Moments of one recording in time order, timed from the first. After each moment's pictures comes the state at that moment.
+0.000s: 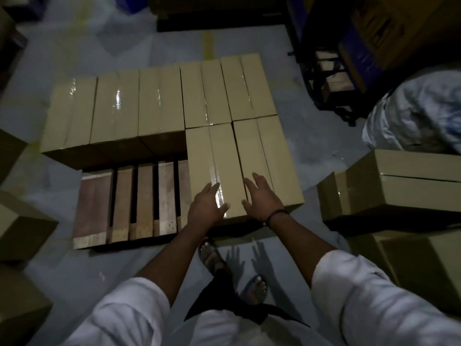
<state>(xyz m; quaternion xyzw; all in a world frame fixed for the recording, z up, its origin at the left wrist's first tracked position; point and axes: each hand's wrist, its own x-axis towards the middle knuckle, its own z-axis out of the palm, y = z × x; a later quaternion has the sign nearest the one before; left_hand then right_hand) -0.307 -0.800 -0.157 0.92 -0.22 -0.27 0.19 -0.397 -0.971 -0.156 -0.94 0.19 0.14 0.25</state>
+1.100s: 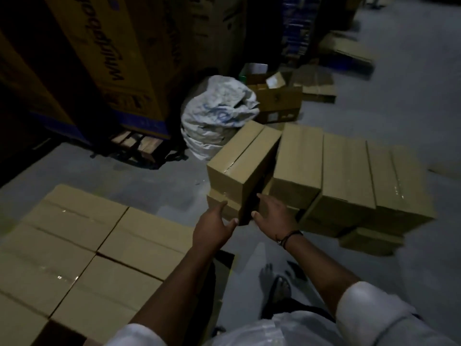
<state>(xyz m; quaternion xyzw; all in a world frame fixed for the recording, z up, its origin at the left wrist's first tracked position) -0.431 -1.013 -0.040 0.64 -0.67 -0.30 0.20 -0.634 -1.020 -0.049 -0.64 0.69 -0.20 0.27</state>
